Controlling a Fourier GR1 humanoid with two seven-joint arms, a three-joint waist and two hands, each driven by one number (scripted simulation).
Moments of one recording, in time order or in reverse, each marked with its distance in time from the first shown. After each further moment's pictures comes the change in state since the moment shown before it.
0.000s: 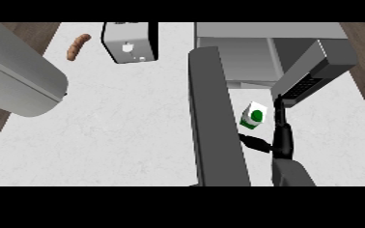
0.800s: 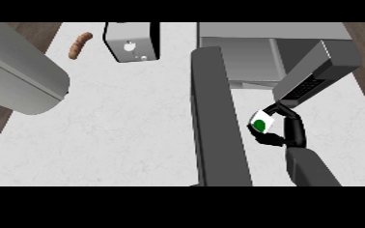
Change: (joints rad) left arm -0.004 -0.001 0.027 0.000 0.021 -0.030 0.013; right arm -0.152 -0.121 -0.029 0.244 0.042 0.143 -0.185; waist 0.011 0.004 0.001
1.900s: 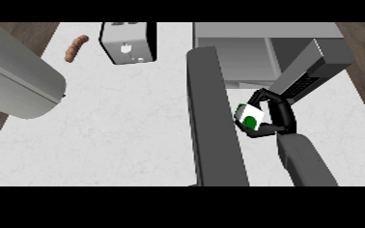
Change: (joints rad) left arm 0.015 -0.014 0.063 0.059 0.013 -0.058 -0.023; right arm 0.038 0.039 0.136 -0.359 0.031 0.225 0.156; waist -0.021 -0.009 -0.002
